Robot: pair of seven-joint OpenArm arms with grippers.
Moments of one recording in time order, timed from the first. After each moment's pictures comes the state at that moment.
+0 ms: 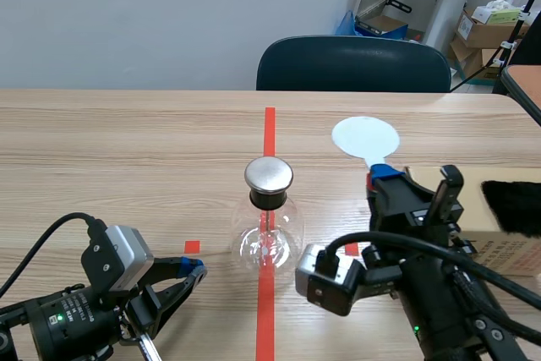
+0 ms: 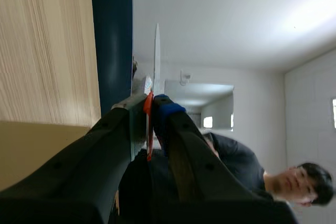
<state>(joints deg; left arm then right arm) 4.3 -35.3 45.0 67.5 -11.0 -11.0 -34.7 -29.6 12.9 -15.5 93.4 -91.3 -29.2 -6.3</state>
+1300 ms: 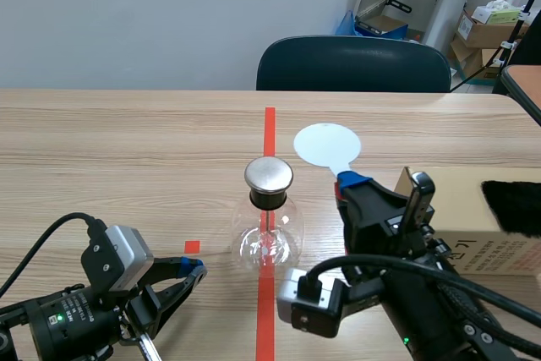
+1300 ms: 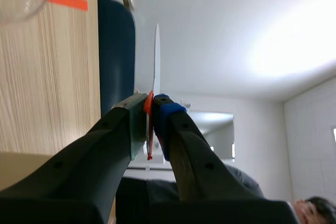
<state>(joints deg) 4.3 -35.3 45.0 67.5 -11.0 -10.9 -34.7 -29.6 12.9 -15.5 93.4 -91.3 -29.2 5.6</state>
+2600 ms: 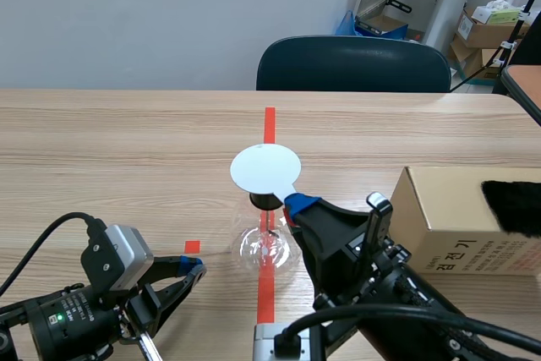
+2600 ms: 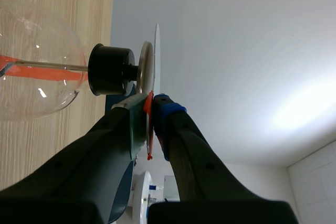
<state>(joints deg) 4.3 -35.3 45.0 67.5 -11.0 -10.3 -34.7 -29.6 12.9 -15.5 93.4 -91.3 -29.2 21.0</state>
